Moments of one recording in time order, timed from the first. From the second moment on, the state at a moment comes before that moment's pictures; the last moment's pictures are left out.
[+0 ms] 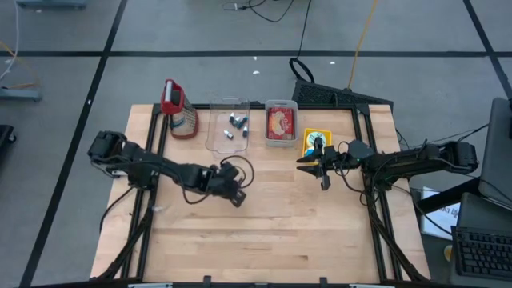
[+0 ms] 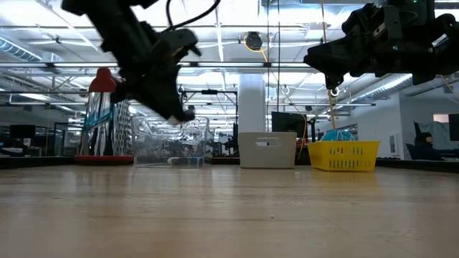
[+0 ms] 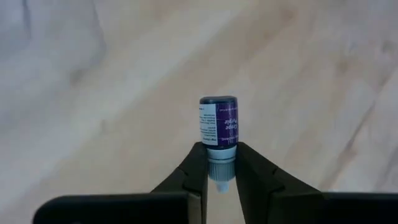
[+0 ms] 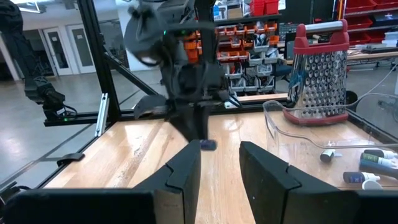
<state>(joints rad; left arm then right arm) -0.22 1.58 0.94 -0.38 -0.36 -0.94 -0.17 1.02 0.19 0.89 -0.26 0.11</state>
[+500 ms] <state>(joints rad) 0.01 1.54 1.25 -0.53 -0.47 -0.44 -0.17 1.02 0.19 0.88 -0.26 0.11</state>
